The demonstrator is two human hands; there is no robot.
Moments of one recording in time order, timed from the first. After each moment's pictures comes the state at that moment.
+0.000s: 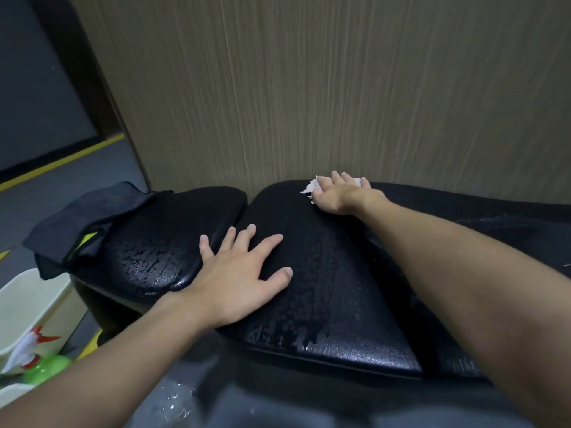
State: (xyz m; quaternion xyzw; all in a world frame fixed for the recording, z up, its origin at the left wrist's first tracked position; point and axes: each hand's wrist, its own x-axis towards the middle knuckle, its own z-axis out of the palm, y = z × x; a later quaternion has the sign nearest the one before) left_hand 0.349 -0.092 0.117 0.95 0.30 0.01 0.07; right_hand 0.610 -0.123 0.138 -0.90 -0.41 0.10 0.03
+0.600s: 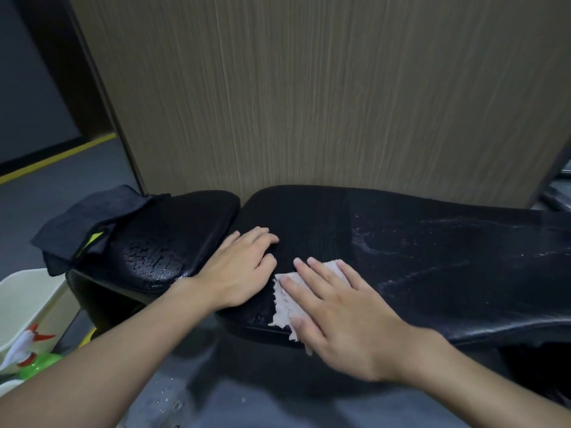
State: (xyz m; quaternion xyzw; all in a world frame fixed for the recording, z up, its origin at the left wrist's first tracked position) left_hand 0.347 -0.107 0.135 0.97 0.21 0.08 0.13; right_hand 0.434 -0.303 0.130 -0.78 -0.62 0.04 -0.01
